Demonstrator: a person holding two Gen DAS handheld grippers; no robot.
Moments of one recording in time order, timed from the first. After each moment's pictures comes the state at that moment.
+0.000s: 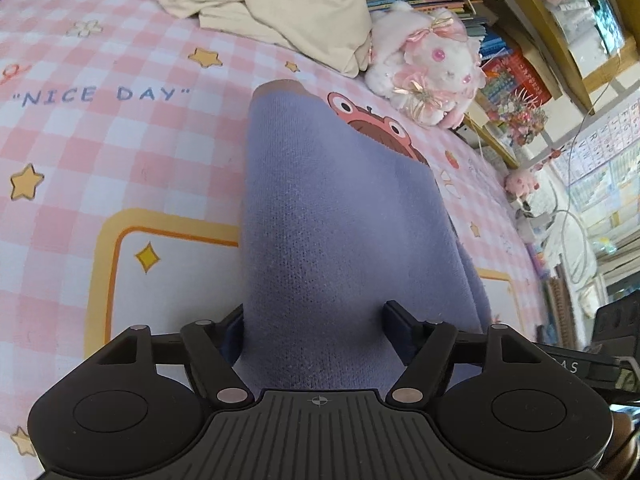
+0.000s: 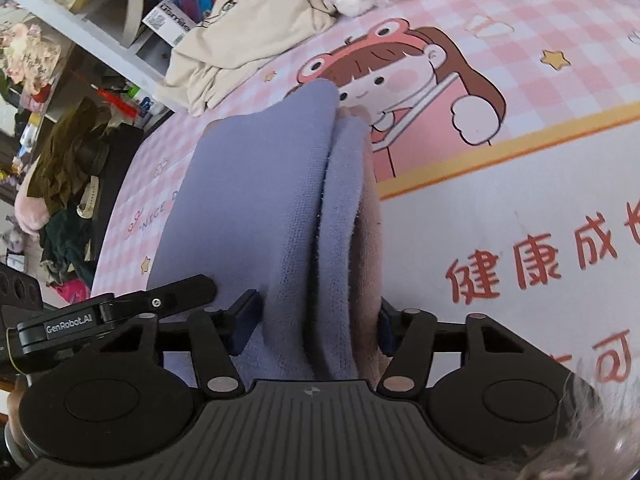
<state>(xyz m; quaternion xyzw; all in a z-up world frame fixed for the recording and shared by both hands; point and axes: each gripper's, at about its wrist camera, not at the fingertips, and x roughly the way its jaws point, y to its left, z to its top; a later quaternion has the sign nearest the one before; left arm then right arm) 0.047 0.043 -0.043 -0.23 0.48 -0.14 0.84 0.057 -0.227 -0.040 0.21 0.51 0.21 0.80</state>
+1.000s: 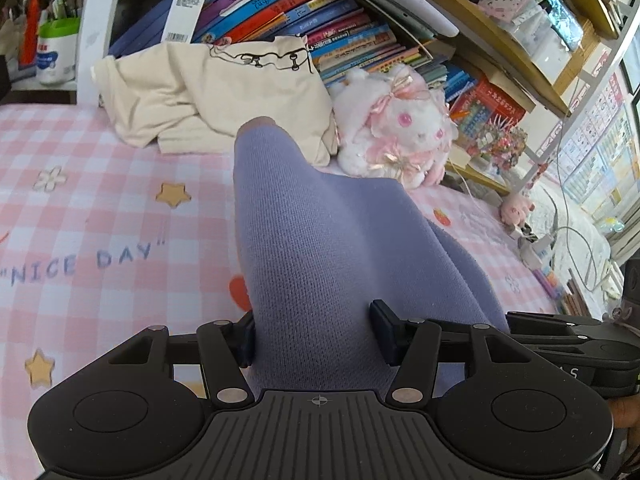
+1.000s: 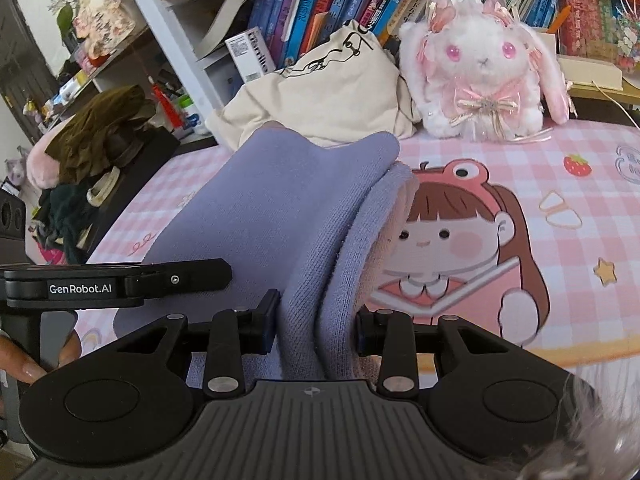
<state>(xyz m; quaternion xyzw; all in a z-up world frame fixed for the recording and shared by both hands) 0.103 0.044 -0.003 -0.15 0.39 -0.16 0.89 0.109 -0.192 -0.001 0.08 0.40 0.27 0.87</state>
